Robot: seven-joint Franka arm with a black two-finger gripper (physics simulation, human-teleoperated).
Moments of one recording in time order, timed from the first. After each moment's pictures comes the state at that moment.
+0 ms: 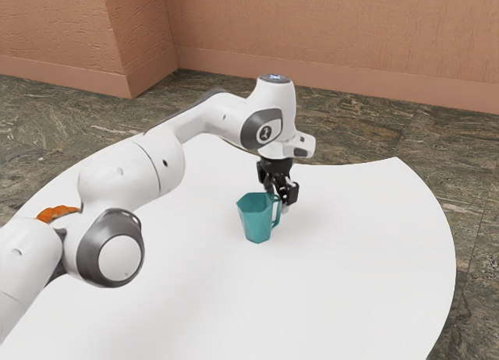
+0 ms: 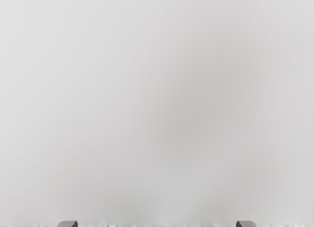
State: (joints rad) arm -0.10 1.22 -0.36 -0.50 0.35 1.62 0.21
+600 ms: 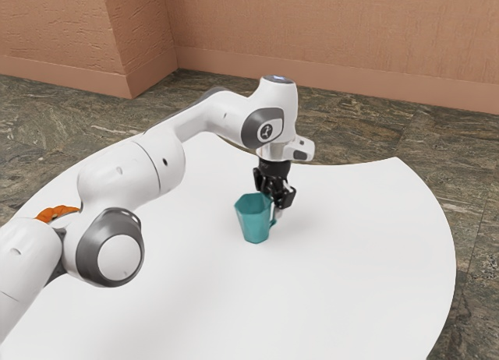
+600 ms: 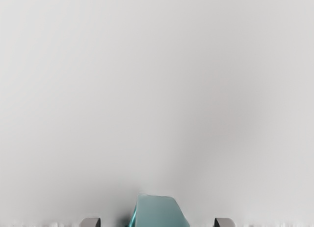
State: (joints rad) arm -0.10 1.21 -0.37 -0.50 0.36 1.52 0.17
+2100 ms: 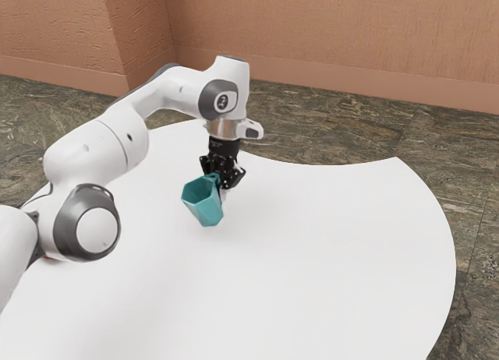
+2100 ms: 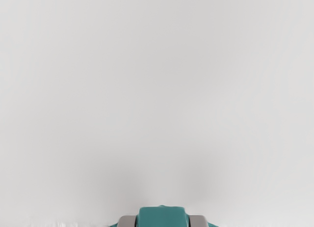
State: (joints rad) arm 0.06 1.14 -0.38 -0.54 0.38 1.31 0.05
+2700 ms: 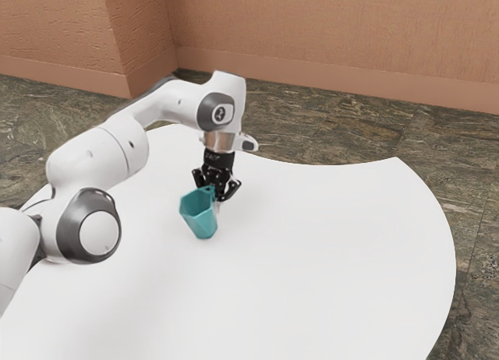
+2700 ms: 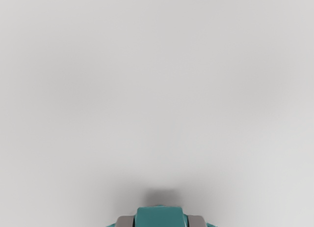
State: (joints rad) arm 0.09 1.18 -0.37 -0.55 0.37 1.29 -0.09
